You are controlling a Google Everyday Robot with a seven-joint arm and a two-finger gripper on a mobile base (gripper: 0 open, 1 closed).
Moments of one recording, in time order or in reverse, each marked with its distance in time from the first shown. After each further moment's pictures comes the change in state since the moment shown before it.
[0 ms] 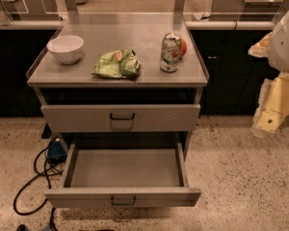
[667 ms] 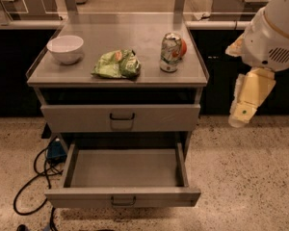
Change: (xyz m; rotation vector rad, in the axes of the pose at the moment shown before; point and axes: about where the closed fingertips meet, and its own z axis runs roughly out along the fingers) arm -0.025 -0.020 0.028 -0.039 -0.031 -0.035
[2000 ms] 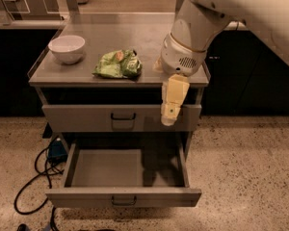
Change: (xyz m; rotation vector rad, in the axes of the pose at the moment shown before) arm -0.133 -0.003 0.102 -0.244 -0.133 -0.222
